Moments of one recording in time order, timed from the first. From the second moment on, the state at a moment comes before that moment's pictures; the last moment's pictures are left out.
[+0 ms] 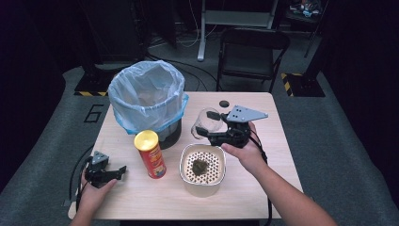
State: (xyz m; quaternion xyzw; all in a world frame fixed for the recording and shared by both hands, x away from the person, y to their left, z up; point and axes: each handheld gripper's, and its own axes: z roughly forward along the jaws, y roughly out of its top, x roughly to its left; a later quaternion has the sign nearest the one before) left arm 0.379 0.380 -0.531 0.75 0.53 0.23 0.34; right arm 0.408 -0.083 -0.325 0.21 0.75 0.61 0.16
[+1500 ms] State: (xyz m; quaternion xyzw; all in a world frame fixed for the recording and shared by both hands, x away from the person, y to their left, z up) left arm 0.380 0.380 -0.531 0.75 0.52 0.22 0.34; right arm 0.398 -0.059 -0.273 0.21 0.76 0.59 0.16
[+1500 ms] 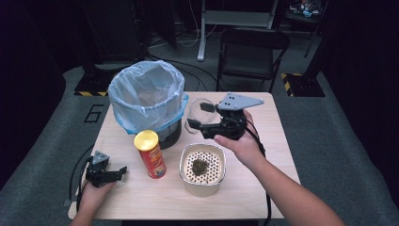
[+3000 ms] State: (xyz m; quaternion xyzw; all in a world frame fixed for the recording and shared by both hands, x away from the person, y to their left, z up) left arm 0.377 0.378 -0.524 0.75 0.52 0.19 0.36; right arm 0.505 0.093 -0.246 0.23 0.80 0.52 0.20
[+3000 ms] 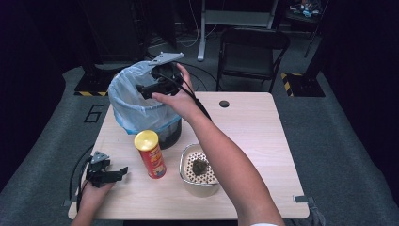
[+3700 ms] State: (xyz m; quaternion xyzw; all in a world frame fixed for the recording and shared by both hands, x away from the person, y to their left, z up) left arm 0.364 0.364 -0.505 0.75 0.49 0.18 0.41; right arm 0.464 0.029 -0.230 0.20 0.78 0.56 0.21
